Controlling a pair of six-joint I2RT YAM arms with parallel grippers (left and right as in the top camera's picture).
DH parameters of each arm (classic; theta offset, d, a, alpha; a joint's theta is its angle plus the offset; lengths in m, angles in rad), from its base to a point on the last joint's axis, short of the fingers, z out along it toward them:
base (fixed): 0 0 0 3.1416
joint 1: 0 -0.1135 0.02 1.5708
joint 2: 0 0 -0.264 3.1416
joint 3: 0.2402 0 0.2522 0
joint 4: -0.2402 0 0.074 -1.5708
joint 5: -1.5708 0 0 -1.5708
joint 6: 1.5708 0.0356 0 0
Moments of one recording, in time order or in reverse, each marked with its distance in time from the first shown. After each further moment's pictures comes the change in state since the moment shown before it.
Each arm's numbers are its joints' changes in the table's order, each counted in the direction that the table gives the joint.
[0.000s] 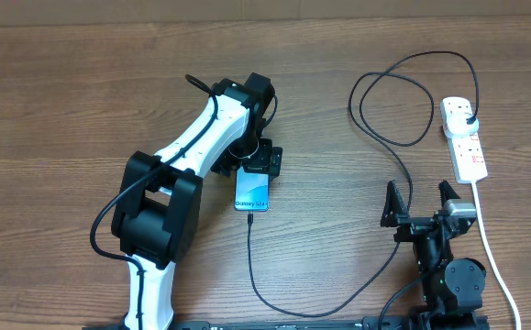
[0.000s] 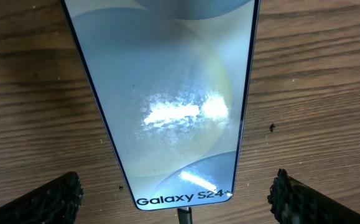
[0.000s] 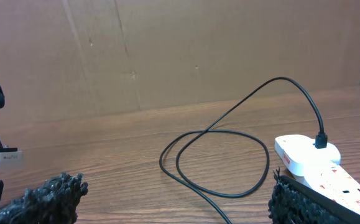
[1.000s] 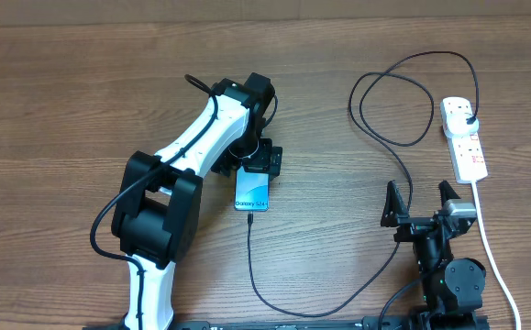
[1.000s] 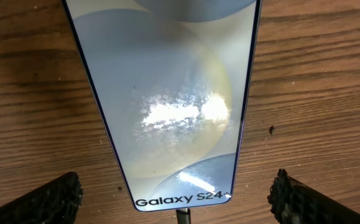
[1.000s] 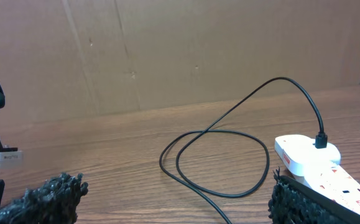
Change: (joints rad) left arm 0.000 0.000 0.000 0.002 0.000 -0.011; right arm 0.000 0.000 0.000 0.000 0.000 0.001
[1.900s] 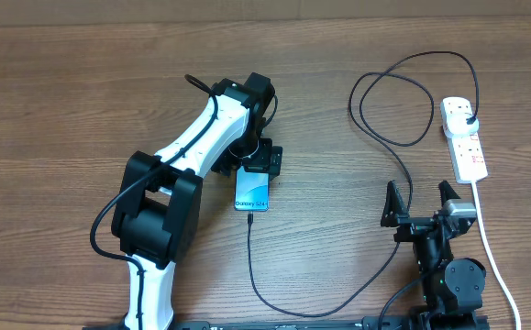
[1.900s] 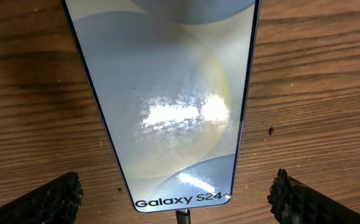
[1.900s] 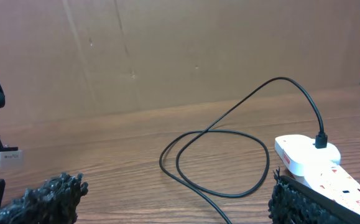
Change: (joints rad) left arm 0.000 0.000 0.000 0.010 0.000 0.000; right arm 0.000 0.000 0.000 0.000 0.000 0.000
